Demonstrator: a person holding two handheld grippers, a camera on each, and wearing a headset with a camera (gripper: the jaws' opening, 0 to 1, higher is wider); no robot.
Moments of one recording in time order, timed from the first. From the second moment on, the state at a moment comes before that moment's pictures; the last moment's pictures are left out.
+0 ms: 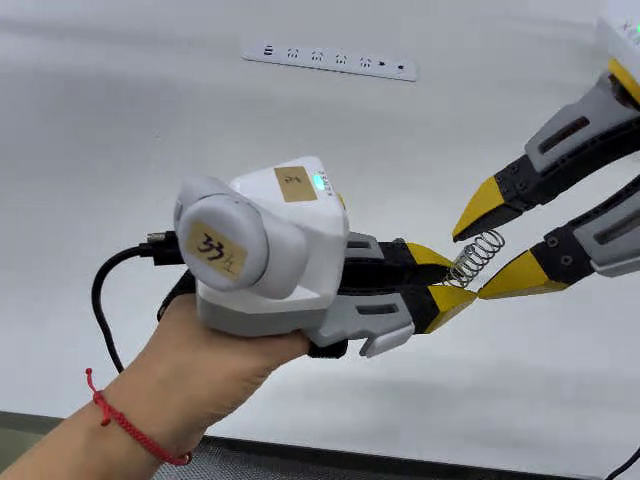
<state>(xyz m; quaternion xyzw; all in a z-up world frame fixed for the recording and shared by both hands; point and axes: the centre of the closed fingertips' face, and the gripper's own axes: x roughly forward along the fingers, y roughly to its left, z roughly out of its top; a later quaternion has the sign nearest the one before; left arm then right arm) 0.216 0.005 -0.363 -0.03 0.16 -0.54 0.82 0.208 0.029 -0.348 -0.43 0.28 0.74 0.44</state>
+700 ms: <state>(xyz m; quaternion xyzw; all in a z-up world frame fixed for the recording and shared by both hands) 0.218 0.001 -0.363 -0.05 0.15 -0.55 0.82 0.208 0.024 -0.355 -0.46 0.30 0.74 0.38</state>
